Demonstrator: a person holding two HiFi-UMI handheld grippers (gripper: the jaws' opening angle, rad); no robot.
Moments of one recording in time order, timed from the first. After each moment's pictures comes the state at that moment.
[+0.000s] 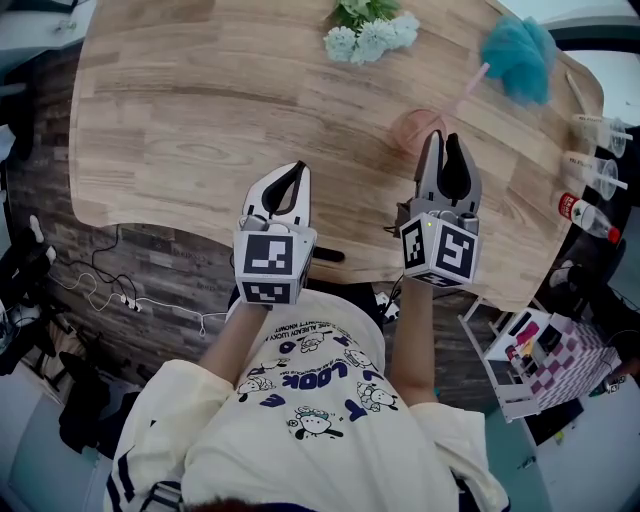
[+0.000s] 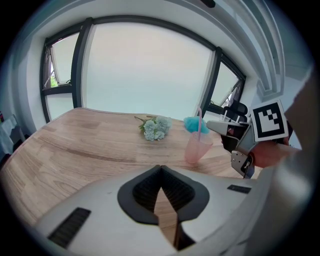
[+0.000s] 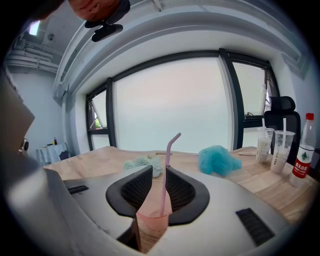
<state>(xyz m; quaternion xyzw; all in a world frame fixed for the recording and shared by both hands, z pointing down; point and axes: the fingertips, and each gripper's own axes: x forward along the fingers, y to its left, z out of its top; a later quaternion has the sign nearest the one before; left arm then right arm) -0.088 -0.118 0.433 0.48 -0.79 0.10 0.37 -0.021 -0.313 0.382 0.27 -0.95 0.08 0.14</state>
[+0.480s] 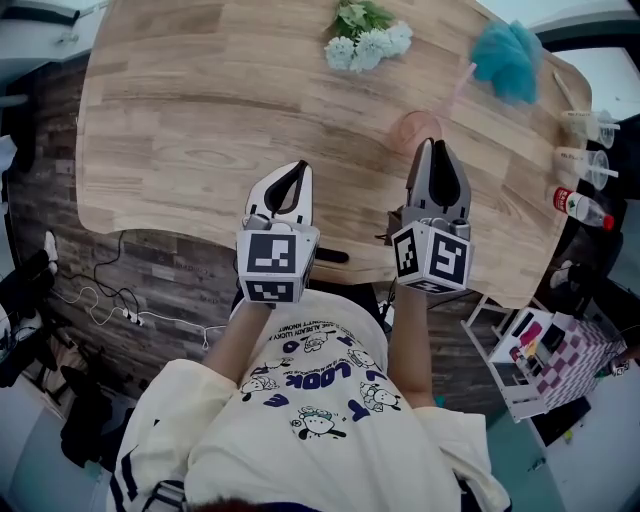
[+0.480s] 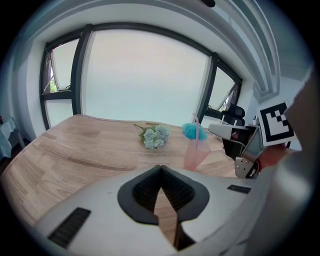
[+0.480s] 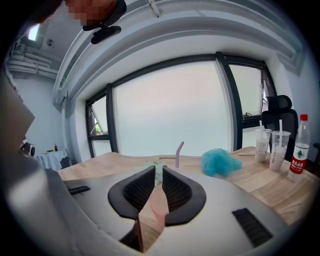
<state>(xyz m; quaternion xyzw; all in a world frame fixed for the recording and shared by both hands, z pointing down) -0.095 -0.119 0.413 0.49 -0.80 0.09 0.34 -0.020 -0.290 0.359 0.28 -0.95 0.10 0.11</state>
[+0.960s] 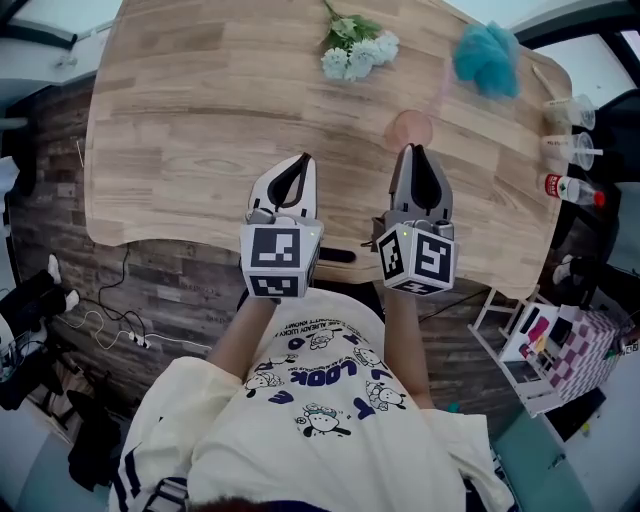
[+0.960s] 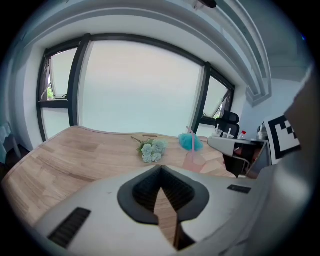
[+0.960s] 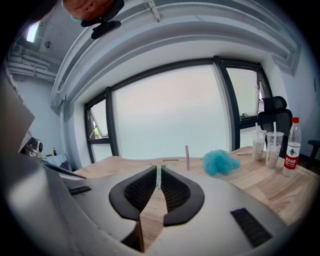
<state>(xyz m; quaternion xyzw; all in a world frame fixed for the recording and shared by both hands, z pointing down) -0.104 -0.124 0.375 0.51 -0.80 0.08 0.29 -0.020 -0.254 0.339 0.29 -0.95 0.11 0.10</state>
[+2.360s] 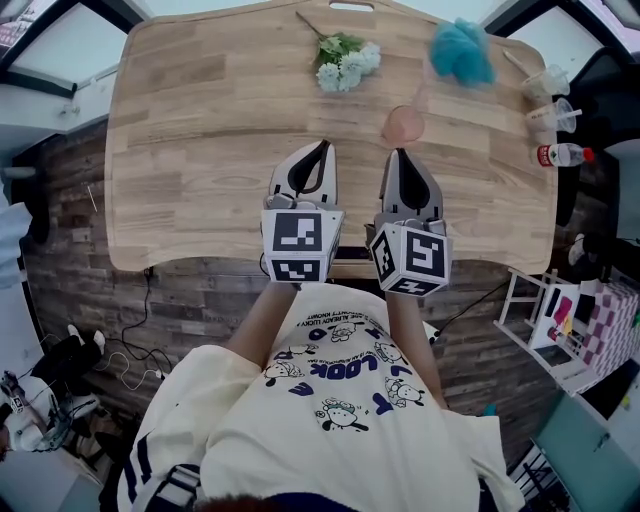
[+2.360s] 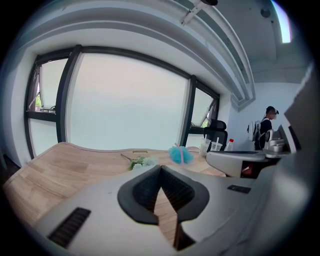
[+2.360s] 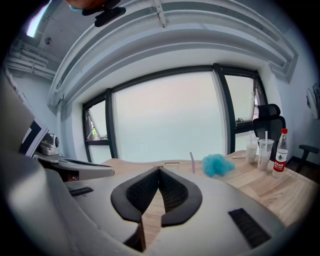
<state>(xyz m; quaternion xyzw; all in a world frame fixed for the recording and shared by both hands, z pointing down) -0.101 -0.143 0.325 0.58 -0.79 0.06 0.22 -0.017 -0.208 0.305 0.31 -0.94 0.10 0.09</state>
